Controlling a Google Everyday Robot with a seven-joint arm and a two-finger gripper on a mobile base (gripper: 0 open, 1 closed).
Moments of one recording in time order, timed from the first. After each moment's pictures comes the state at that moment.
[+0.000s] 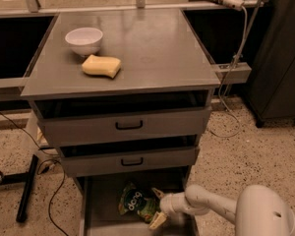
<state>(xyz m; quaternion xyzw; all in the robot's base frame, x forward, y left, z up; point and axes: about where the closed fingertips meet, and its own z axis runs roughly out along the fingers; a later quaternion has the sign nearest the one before) 0.519 -0.031 0.172 -0.58 0.68 0.29 0.34</state>
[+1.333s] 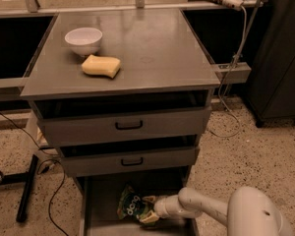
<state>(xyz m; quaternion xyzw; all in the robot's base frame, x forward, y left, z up) 0.523 -0.002 0.144 -0.58 0.68 0.28 0.35</state>
